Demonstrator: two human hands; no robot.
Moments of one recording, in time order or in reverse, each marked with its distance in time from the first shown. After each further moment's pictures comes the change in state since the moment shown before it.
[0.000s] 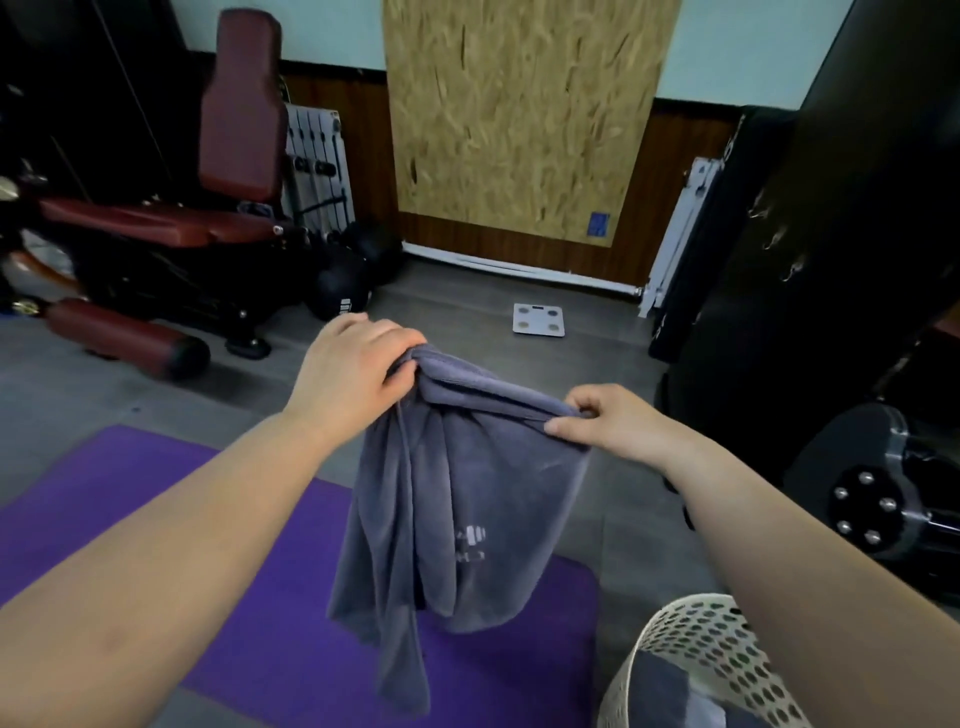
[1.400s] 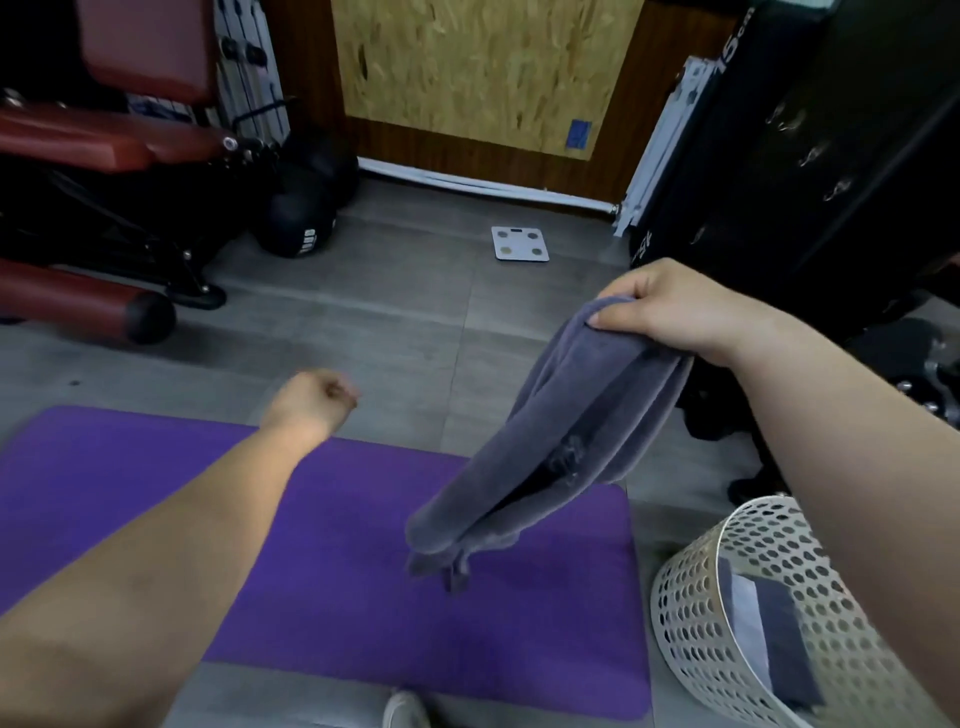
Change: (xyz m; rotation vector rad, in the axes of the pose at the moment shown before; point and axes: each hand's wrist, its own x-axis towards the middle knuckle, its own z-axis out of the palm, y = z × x) left_hand -0.095 -0.269 0.088 -0.648 -0.503 -0.839; right_hand 0.118 -0.185 0.112 -0.055 0.122 0.201
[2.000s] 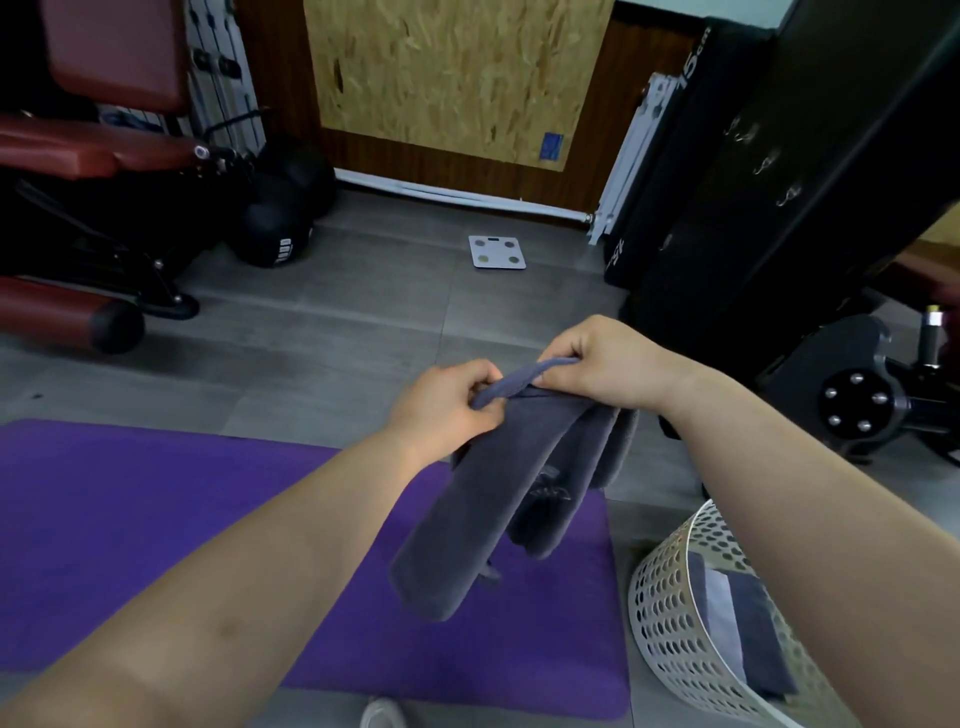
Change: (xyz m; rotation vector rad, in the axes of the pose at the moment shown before) left_hand -0.072 0.094 0.067 -0.112 -0.201 0.565; right_hand -0.036 0.020 0.027 -0.149 -0.075 -0.116
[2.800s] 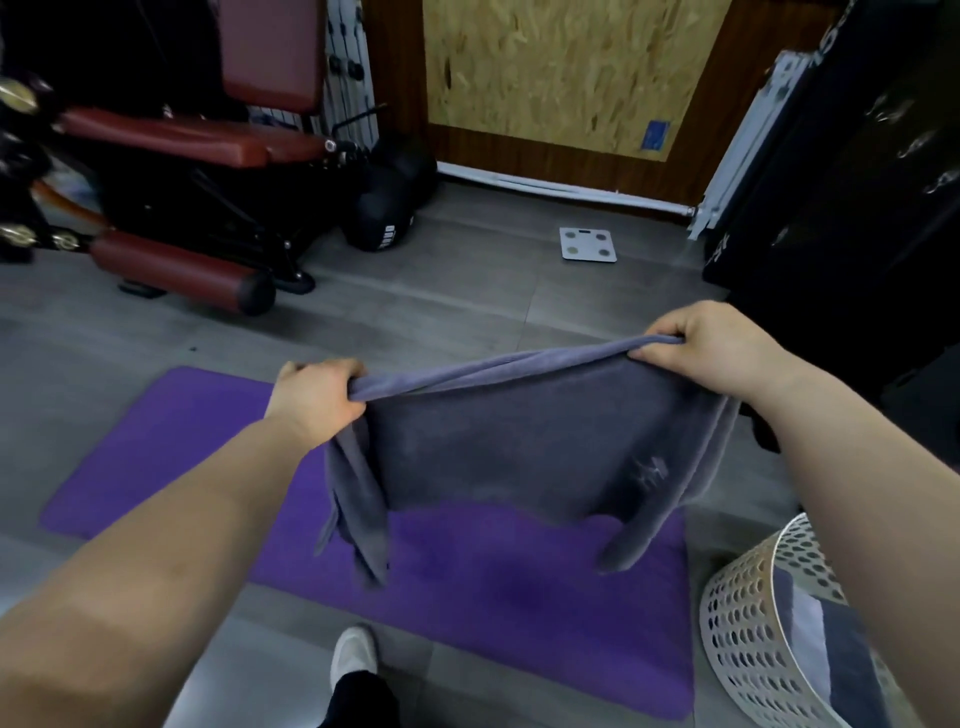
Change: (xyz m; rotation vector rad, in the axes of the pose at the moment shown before) left_hand -0.099 -0.095 -0.107 0.831 0.096 -0.411; right_hand -0.026 0.001 0.012 -0.119 0.117 0.041
